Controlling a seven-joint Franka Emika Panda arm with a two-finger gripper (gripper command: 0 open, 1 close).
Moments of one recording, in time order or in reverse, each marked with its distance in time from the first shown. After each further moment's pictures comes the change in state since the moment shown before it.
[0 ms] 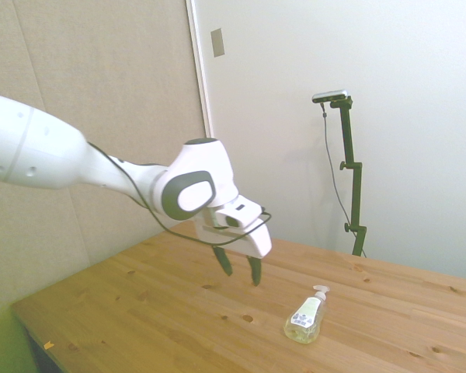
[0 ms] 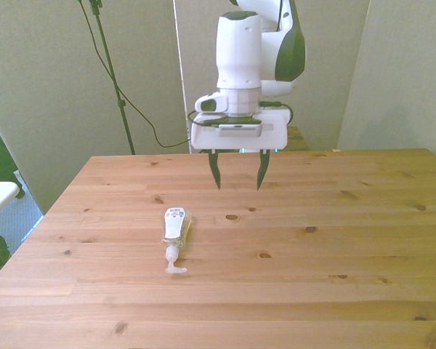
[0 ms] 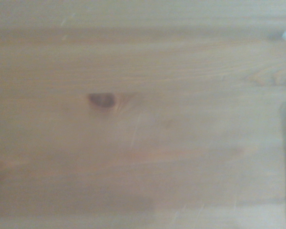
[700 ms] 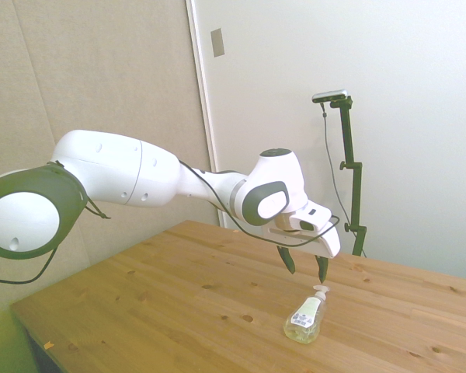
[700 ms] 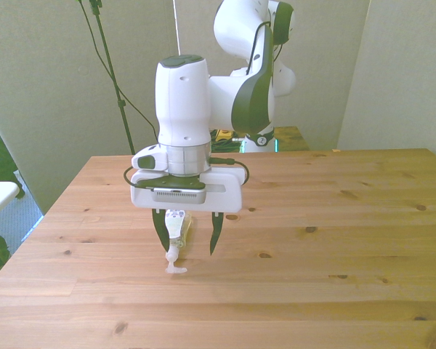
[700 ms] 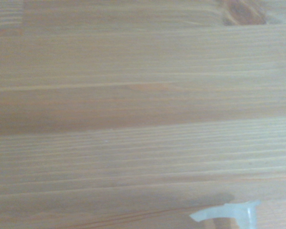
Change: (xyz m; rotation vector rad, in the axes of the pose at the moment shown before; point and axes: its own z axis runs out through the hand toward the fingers) arm 0.122 -0.008 0.063 0.010 0.026 0.048
